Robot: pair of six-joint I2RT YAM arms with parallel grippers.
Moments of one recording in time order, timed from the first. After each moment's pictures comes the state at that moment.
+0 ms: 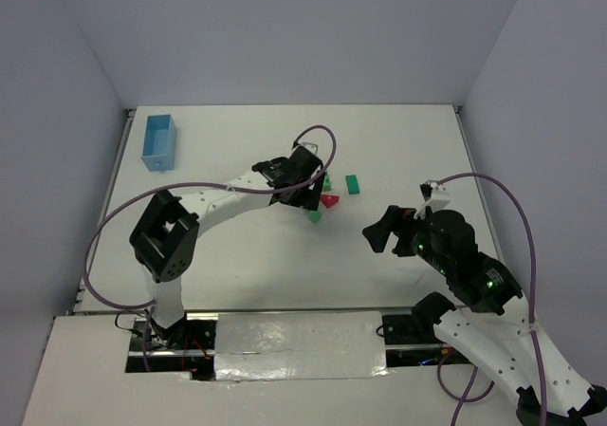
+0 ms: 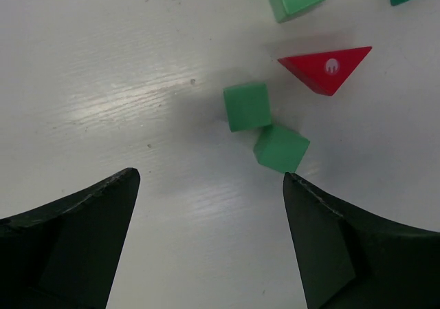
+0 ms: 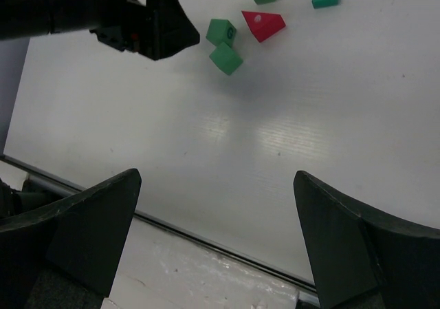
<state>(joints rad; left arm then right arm) -0.76 1.83 1.42 -0.55 -0.29 -0.45 0.57 0.49 0.77 -0.74 0.07 0.58</state>
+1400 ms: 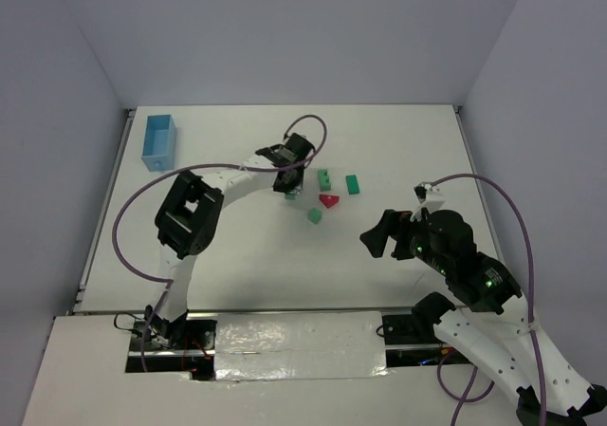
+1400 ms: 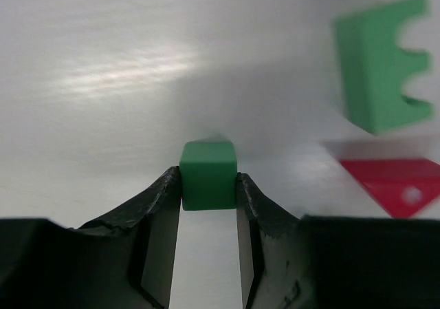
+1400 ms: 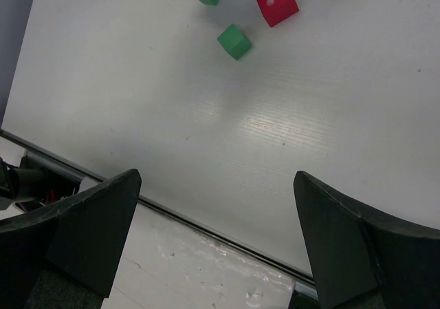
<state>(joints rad) -0.65 2.10 1.61 -0.54 -0.24 -0.48 0.57 0.49 0.76 -0.76 0.01 0.55</state>
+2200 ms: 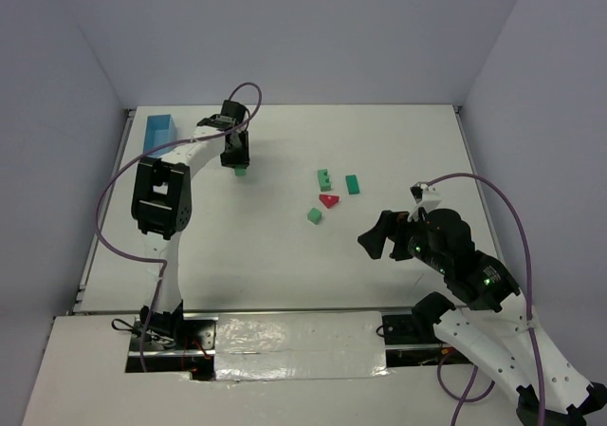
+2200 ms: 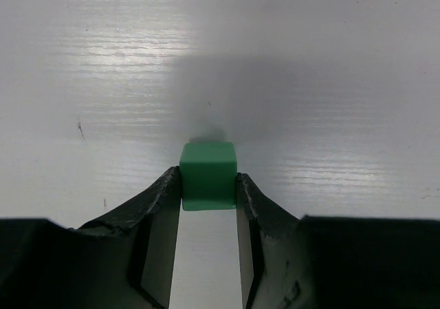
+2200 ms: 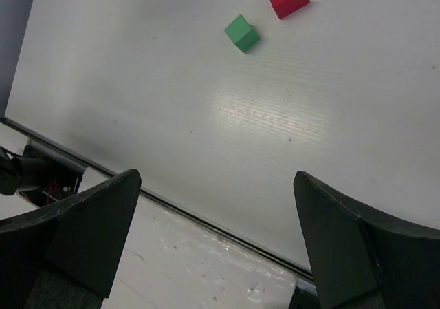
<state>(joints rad) -0.24 2.16 1.75 -0.65 -0.11 -0.29 0.57 0.51 0.76 -0.75 -0.03 0.54</state>
